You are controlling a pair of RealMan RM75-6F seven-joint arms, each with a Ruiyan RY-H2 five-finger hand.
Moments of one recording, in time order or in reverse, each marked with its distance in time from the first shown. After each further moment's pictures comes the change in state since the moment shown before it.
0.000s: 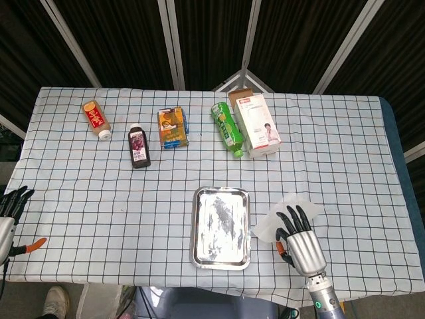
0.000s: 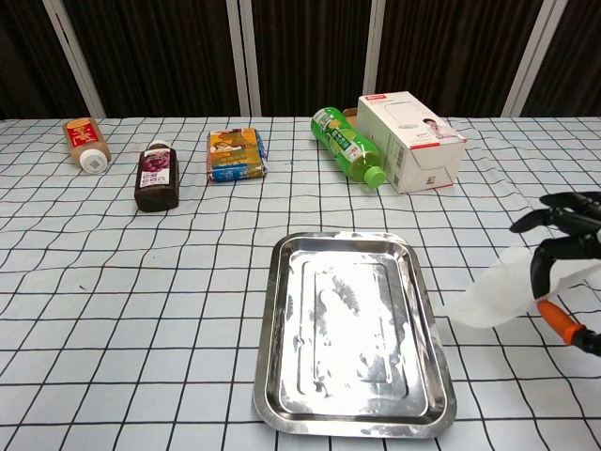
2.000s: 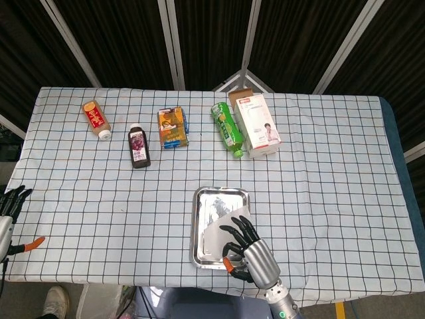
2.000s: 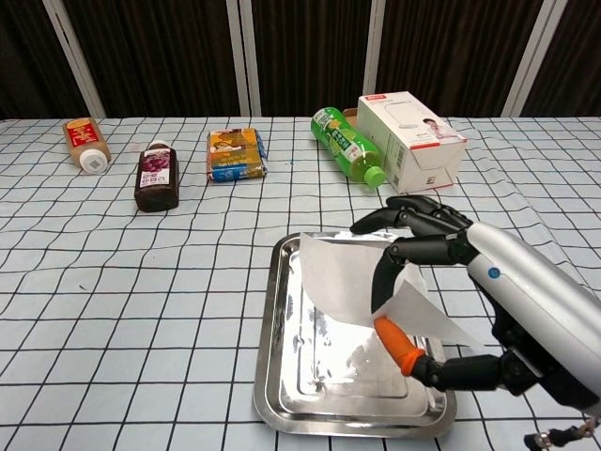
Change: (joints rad) left arm -0.003 0.005 -0.009 0.003 -0.028 -0.014 -0.011; right arm 0.083 -0.215 -0.073 -0.015 -0.130 0.001 0.307
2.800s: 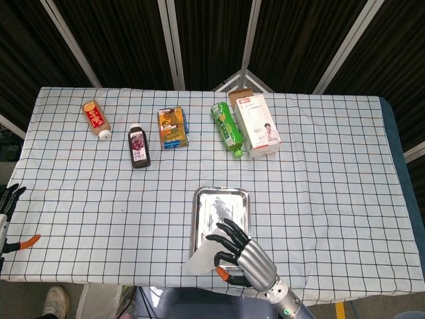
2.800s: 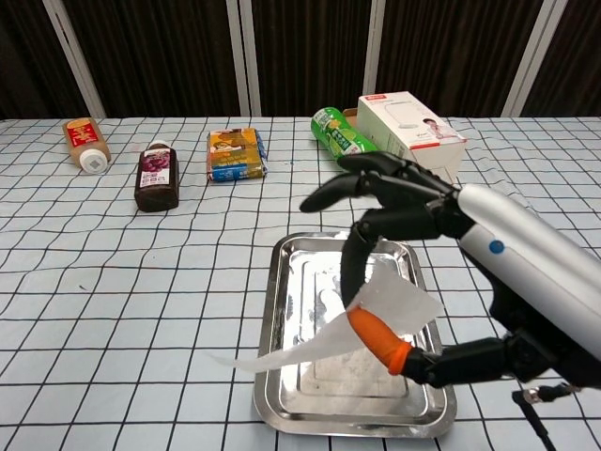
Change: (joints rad) left arm -0.001 0.008 -0.013 -0.002 -0.032 -0.012 -0.006; right arm 0.124 0.057 0.019 0.034 -0.169 0.027 0.124
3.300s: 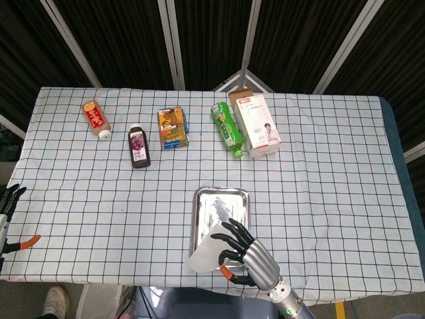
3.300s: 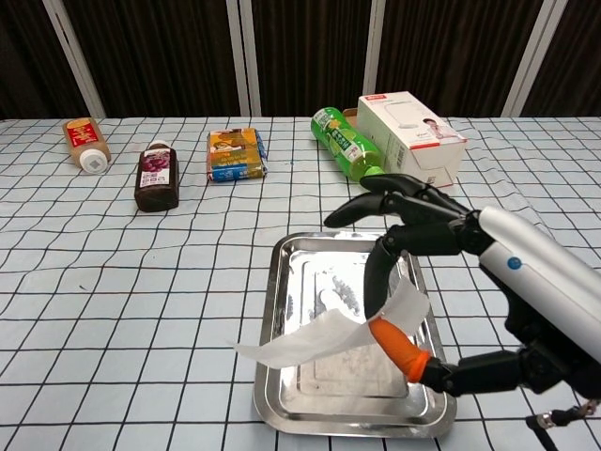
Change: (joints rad) left arm -0.001 0.001 0.002 0.000 0.002 -0.004 0.003; right arm -0.029 -0.028 -0.032 0.091 0.040 0.047 0.109
